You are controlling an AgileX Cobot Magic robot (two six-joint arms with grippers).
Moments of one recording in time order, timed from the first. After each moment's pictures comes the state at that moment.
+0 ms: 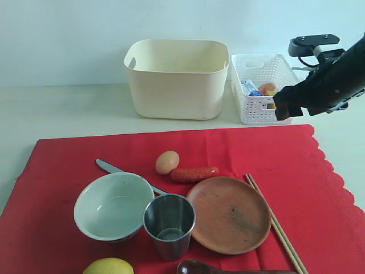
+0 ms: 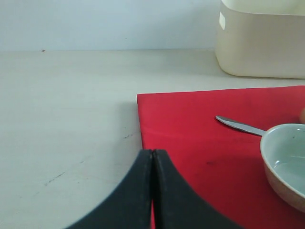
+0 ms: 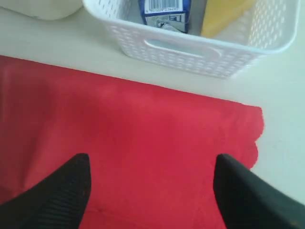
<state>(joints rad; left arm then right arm) -0.02 0.01 0.00 -0.13 0.37 0.12 0.08 1.82 -1.19 0.31 0.55 -0.38</state>
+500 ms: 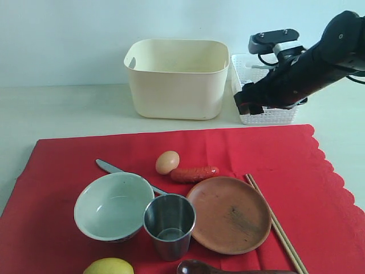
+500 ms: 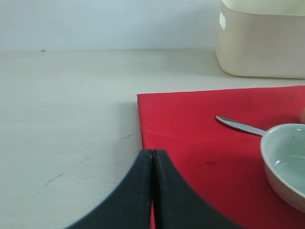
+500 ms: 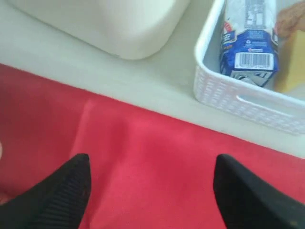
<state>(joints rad) -0.02 0.01 0.00 -0.13 0.37 0.12 0.24 1.82 -1.18 0.33 0.41 -0.33</state>
